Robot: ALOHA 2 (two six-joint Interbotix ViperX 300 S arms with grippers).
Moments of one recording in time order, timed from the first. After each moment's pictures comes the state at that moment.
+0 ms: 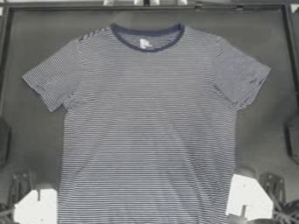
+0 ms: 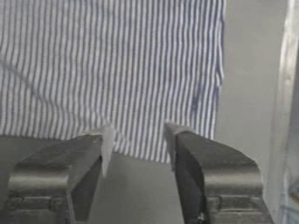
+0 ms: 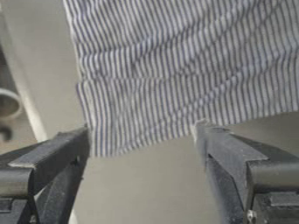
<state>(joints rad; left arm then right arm) -0.71 -0.29 0.67 0.40 0.82 -1.07 0.67 -0.21 0.56 -0.23 0.90 1.14</state>
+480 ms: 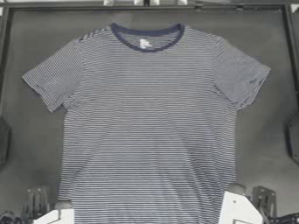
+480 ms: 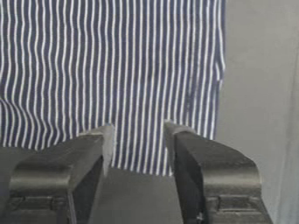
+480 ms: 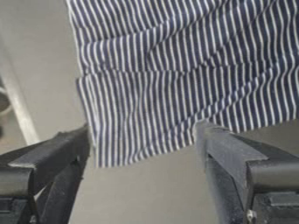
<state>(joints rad) -0.73 -0.10 0.66 0.40 0.75 -1.10 0.71 -0.07 0.60 -0.27 0.79 1.23</state>
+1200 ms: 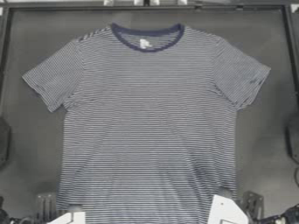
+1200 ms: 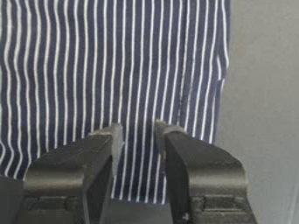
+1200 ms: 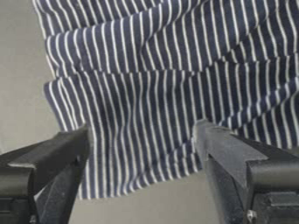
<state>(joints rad) -0.71 0.06 0.70 0.38 0.56 -1.15 0.71 0.08 0.66 -0.29 0.58 1.31</state>
